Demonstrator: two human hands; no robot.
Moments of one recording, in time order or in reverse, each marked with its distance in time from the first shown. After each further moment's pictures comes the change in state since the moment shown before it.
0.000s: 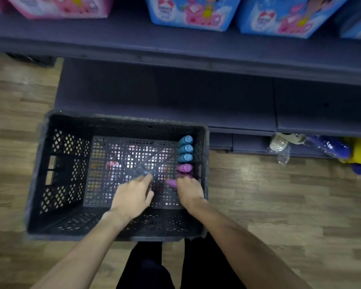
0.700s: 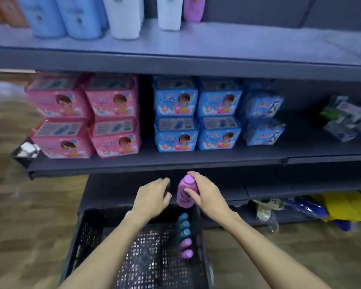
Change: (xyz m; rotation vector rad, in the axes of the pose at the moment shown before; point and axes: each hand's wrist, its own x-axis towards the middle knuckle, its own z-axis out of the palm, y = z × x) left_hand 0.019 0.049 -0.228 -0.009 0.472 0.272; right_hand -0.118 0.006 -0.242 0.474 0.790 -0.218
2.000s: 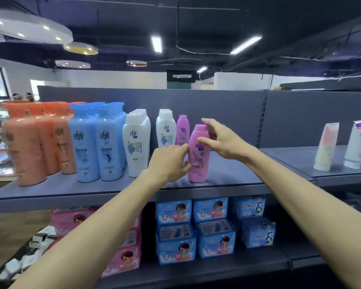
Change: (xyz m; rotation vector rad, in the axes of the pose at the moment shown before) left_hand 0.164 0.117 -0.342 0.356 0.533 0.284; right_hand 0.168 -0.187 -0.354 0.006 0.255 -0.298
